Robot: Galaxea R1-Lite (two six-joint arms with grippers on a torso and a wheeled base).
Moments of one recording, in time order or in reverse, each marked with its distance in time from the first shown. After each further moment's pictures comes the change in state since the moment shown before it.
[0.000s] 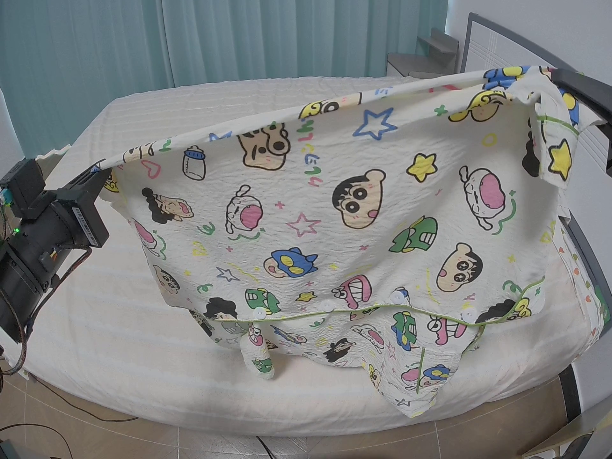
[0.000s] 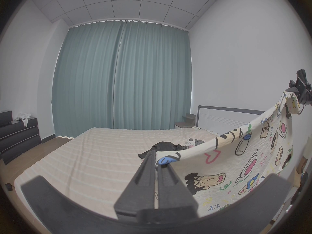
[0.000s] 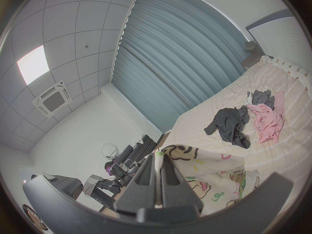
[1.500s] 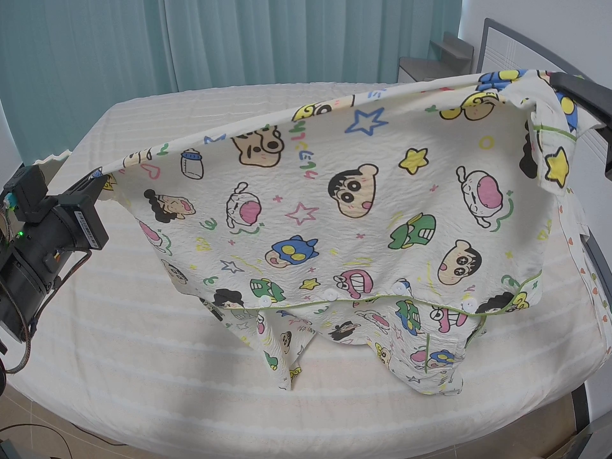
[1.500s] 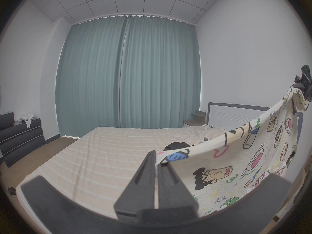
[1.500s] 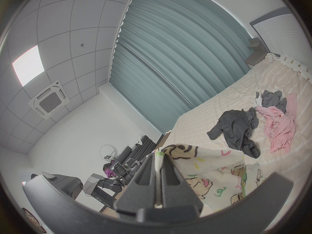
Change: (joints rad) left arm 0.036 0.017 0.013 0.000 0.025 -0.003; right arm 0.000 0.000 0.006 0.001 0.002 0.000
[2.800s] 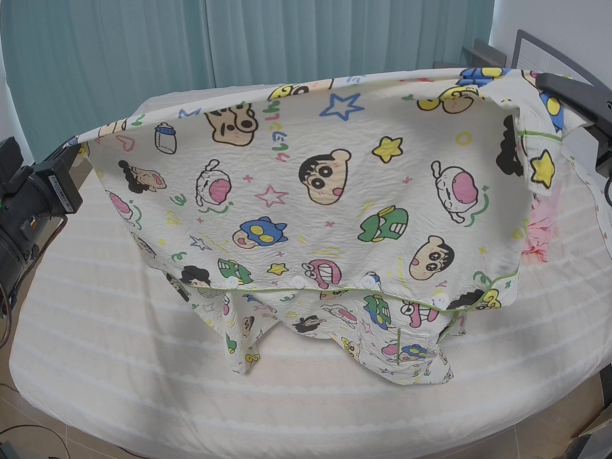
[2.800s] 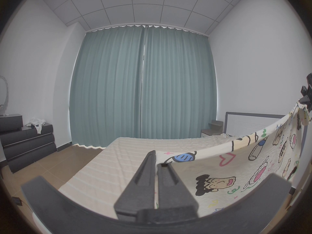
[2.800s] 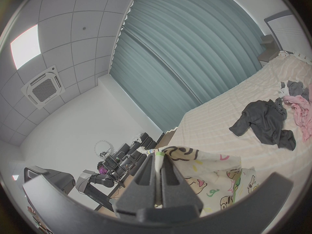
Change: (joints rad) left arm 0.081 -0.031 -0.076 0.005 -0.002 0.009; right arm 0.002 0.036 -0.017 0.004 -0.002 -0.064
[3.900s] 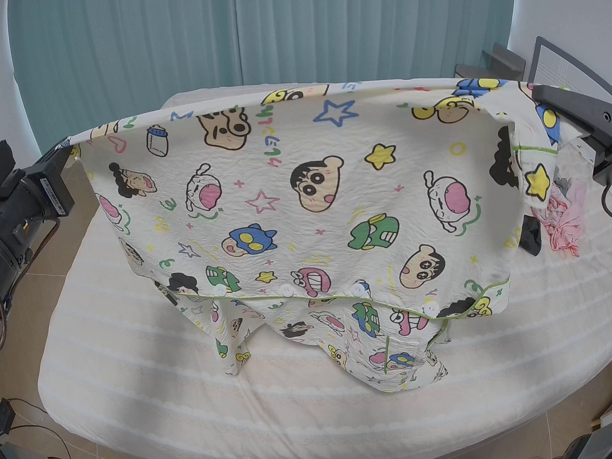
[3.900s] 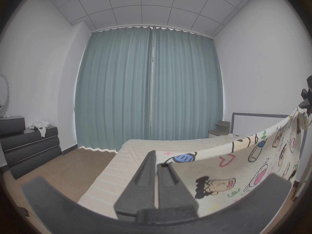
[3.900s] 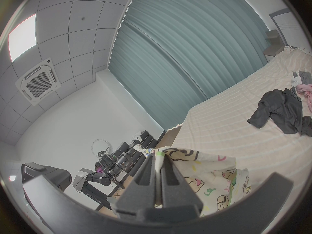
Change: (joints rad) left arm 0.009 -0.030 0.017 -0.002 0.009 0.006; right arm 0.000 -0.001 0.023 0.002 -0.004 -0.016
